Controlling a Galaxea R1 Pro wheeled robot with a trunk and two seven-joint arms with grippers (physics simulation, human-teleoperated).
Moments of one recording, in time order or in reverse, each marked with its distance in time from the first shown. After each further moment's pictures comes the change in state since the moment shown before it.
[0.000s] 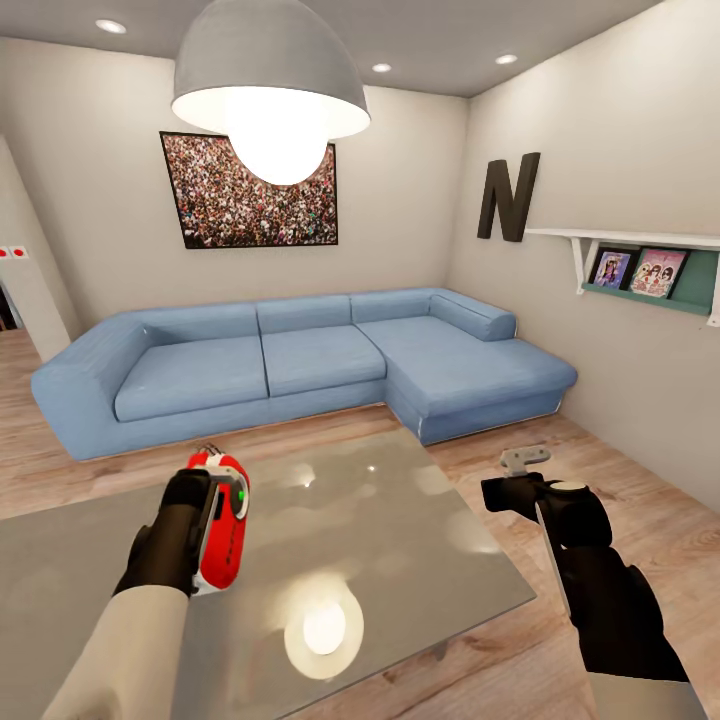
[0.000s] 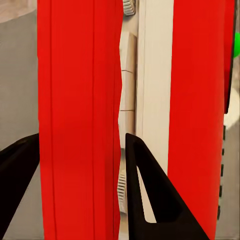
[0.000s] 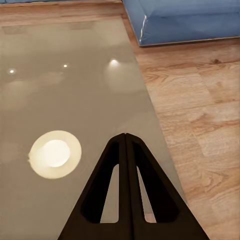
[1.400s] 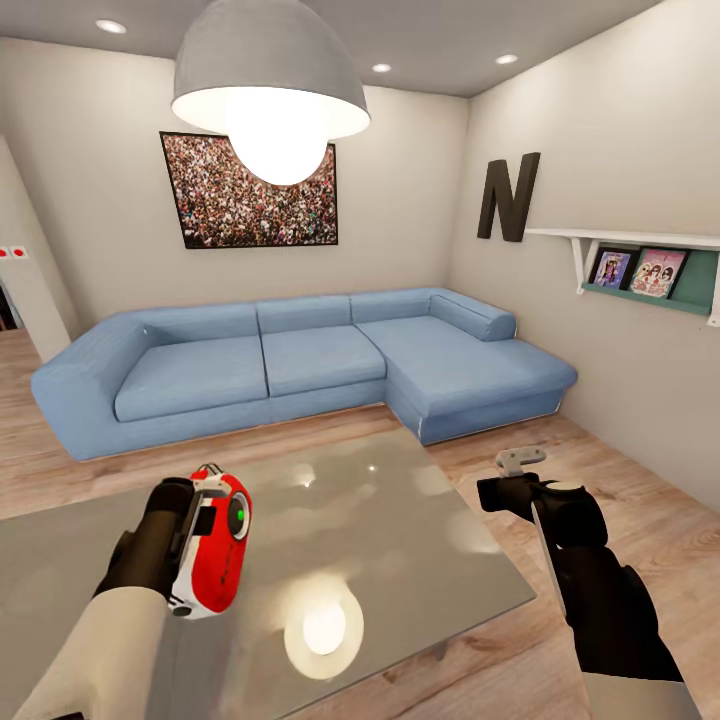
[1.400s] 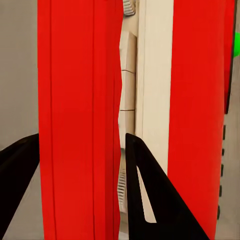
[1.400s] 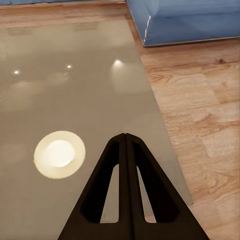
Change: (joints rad) left arm -0.001 0.081 0.000 0.087 -0.010 0.013 -0.161; right arm 0.000 0.015 0.002 0.000 0.000 0.001 0.000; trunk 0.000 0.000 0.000
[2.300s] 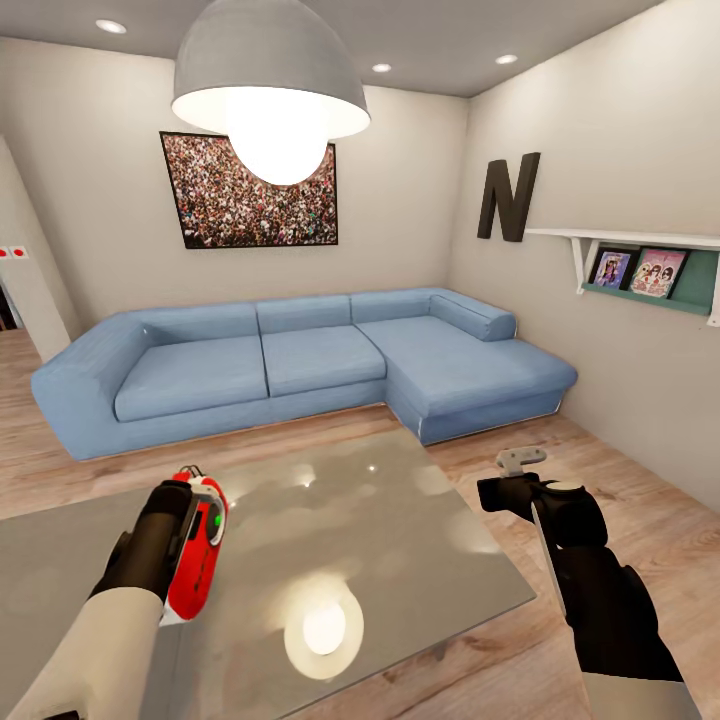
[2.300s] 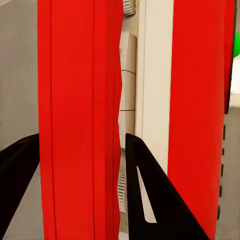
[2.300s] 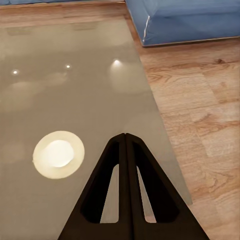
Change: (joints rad) left arm 0.000 0.018 -0.007 0.029 -0.061 -0.009 0.089; right arm 0.000 0.000 0.000 0.000 0.000 0.000 -0.004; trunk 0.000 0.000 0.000
